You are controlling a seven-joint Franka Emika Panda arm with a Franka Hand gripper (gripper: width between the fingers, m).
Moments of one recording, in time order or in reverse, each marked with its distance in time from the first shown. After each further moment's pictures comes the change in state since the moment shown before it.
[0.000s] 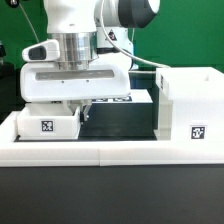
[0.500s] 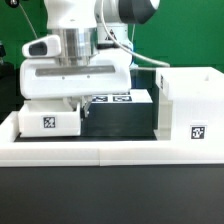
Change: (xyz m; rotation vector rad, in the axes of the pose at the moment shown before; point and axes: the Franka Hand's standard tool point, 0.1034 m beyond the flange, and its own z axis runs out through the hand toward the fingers) arm 0.004 -0.005 -0.021 0.013 -0.012 -0.151
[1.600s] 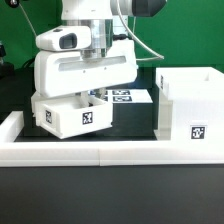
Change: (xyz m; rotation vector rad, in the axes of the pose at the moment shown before) arm 0.008 -0.015 0.001 -0.031 -0.011 -0.594
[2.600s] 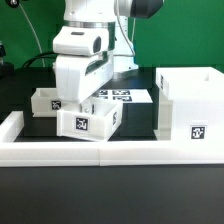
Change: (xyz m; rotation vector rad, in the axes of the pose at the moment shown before) arm 0.002 0.000 0.000 0.012 -0.062 -0.541
